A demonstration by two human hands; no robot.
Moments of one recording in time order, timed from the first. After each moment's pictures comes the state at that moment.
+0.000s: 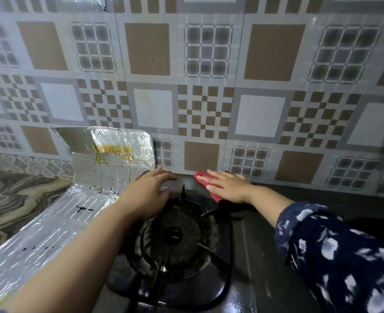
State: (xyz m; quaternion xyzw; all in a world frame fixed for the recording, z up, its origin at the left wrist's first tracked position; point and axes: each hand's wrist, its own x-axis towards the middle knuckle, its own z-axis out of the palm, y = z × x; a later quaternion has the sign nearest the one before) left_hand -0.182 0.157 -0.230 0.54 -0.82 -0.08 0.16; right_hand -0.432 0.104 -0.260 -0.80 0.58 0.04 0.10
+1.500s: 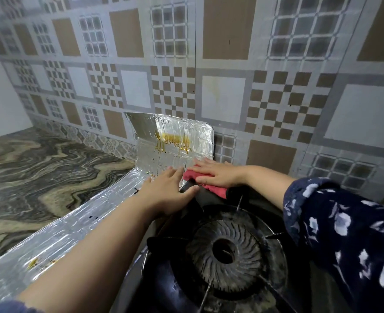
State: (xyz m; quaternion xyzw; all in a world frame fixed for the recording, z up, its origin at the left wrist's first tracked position) left_hand -0.132 0.155 -0.237 0.72 -0.68 -0.11 0.05; right_hand -0.281 0.011 -0.260 -0.93 0.33 0.07 0.14
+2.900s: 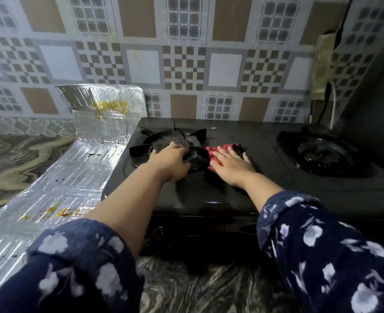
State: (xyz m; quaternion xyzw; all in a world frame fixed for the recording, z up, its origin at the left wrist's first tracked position) left_hand -0.199 0.336 -0.228 0.53 -0.84 -0.11 0.06; right_hand -0.389 0.353 -0.270 -0.67 0.73 -0.05 0.11
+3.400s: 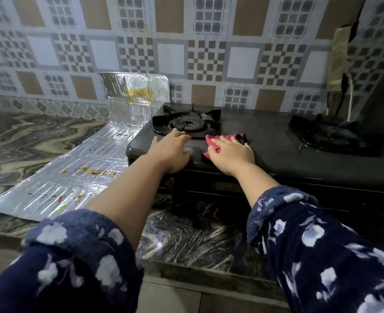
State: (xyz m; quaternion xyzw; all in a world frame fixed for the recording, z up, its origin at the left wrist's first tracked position) left_hand -0.163 0.426 -0.262 0.56 -0.82 -0.04 0.12; right_hand -0.339 0.430 -0.283 -0.69 0.71 -0.11 0.03
